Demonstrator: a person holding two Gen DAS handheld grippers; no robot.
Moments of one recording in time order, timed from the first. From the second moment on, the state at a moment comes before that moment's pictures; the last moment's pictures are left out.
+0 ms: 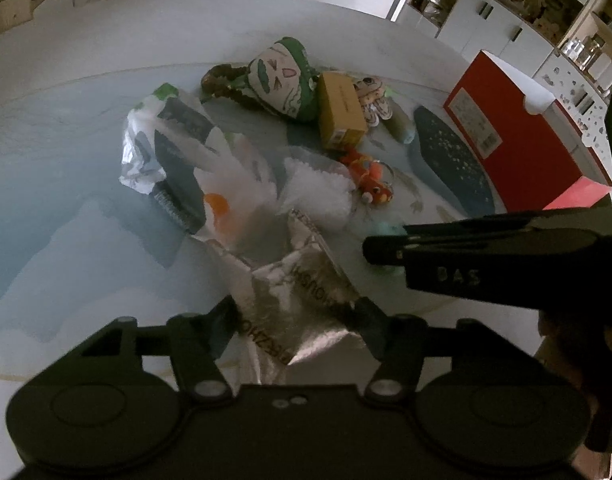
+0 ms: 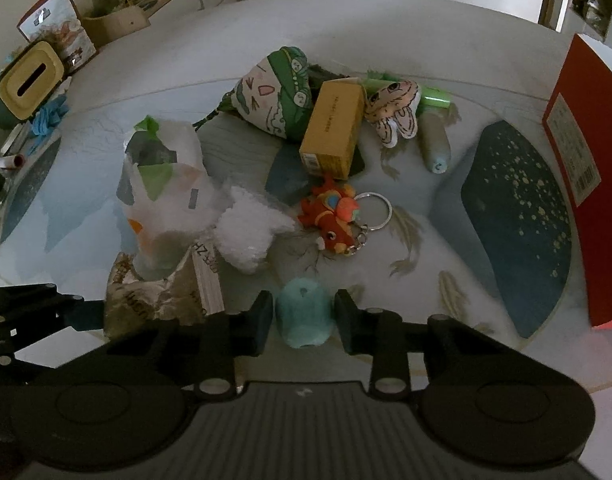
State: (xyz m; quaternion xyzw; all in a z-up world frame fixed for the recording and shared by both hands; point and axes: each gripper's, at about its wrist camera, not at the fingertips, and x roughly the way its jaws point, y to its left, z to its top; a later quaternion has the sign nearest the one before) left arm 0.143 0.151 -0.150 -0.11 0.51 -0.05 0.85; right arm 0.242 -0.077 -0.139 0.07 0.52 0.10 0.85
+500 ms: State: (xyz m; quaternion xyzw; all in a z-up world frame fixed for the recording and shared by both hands) left arm 0.130 0.130 -0.136 -0.12 0.50 -0.01 0.86; right arm 0.210 -0.131 -0.113 0.10 0.50 0.14 0.85
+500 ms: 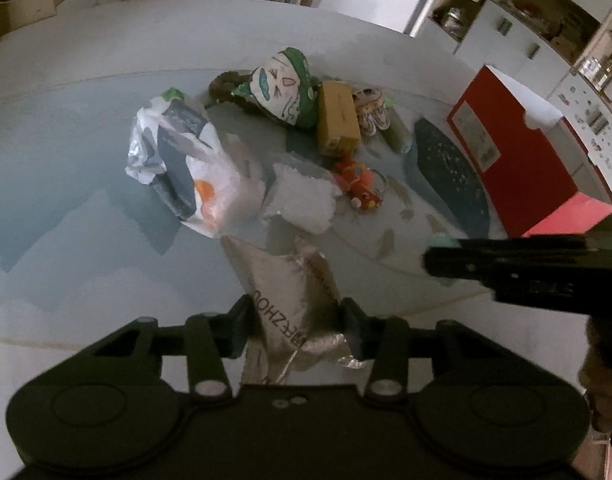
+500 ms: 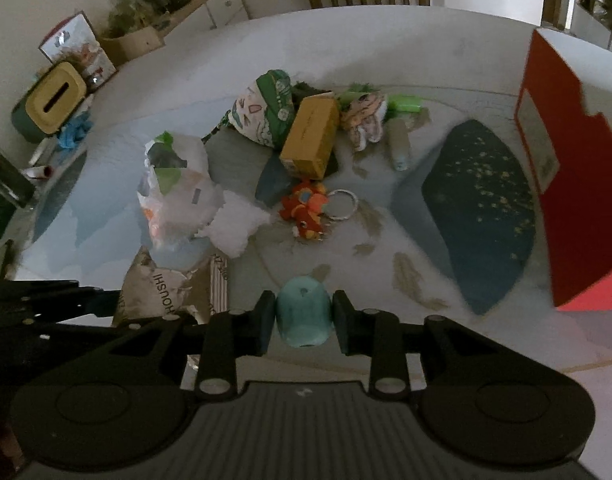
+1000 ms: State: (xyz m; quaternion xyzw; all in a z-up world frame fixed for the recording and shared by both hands) left arm 0.137 0.056 -0.063 -0.17 0.44 0.00 0.88; right arm 0.184 -0.252 -0.045 0.10 0.44 0.16 0.88
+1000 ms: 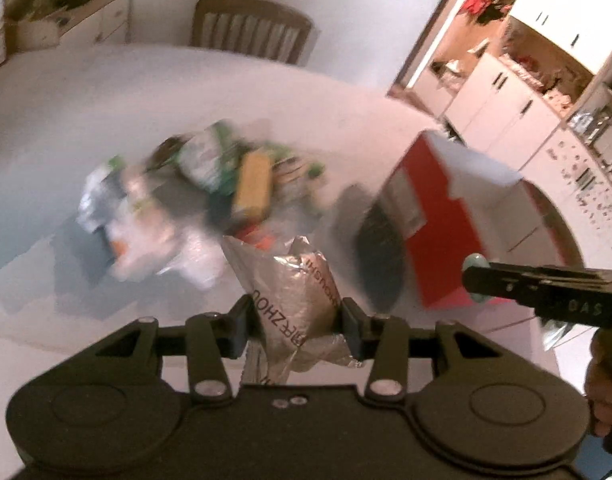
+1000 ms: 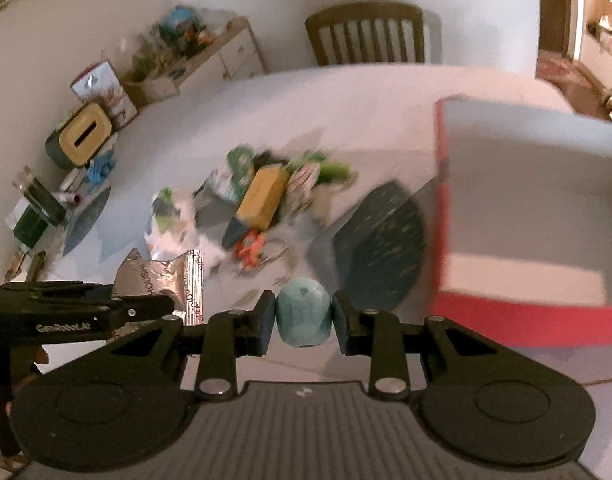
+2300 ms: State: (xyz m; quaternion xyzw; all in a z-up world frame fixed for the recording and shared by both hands) left arm 0.356 -0.176 -0.065 -0.06 0.47 -0.13 0.87; right arm 0.238 -0.454 -0.094 0.07 0.44 0.00 0.89
